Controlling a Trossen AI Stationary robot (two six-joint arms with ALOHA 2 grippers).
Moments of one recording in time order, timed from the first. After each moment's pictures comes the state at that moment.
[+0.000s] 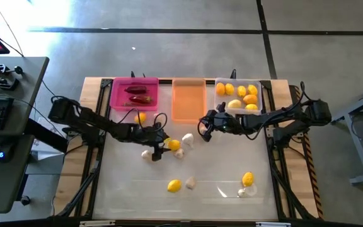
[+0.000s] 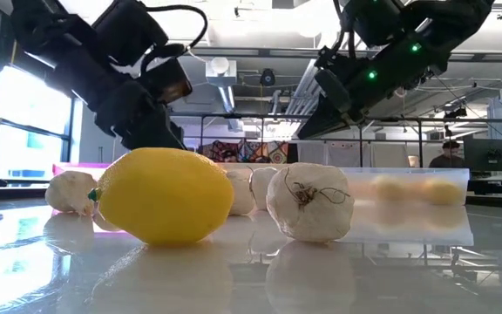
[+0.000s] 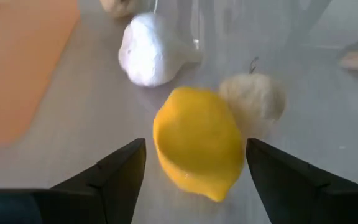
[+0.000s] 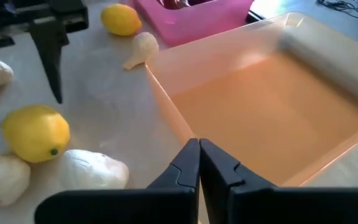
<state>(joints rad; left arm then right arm) -0.09 1.56 0.54 0.34 -0.10 -0.10 -0.03 1.45 0.67 0.19 0.38 0.22</state>
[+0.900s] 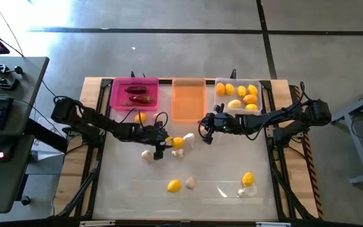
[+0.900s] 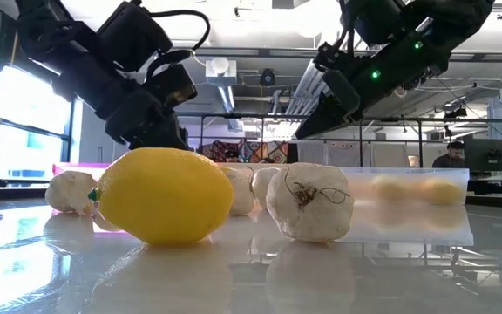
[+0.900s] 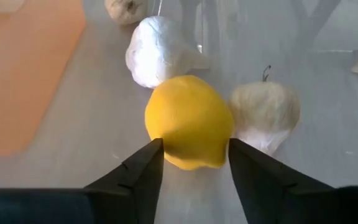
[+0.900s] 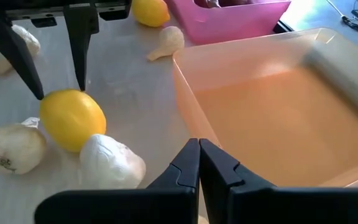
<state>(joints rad) -0.07 1.59 0.54 0.39 -0.10 -0.08 -0.03 1.45 0.67 0.20 0.31 0.09</state>
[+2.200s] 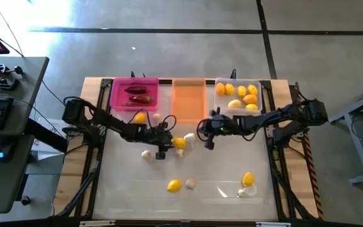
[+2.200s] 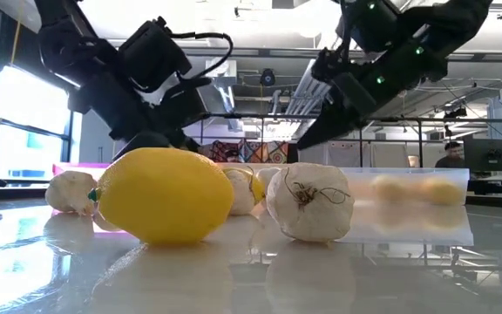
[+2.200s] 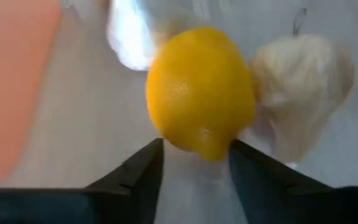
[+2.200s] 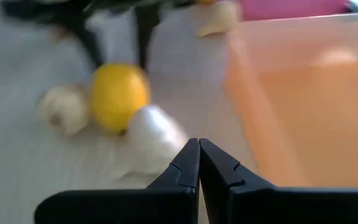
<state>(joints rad) -0.04 1.72 0.62 0.36 -0.10 0.11 -0.03 1.50 0.67 0.19 0.13 0.03</state>
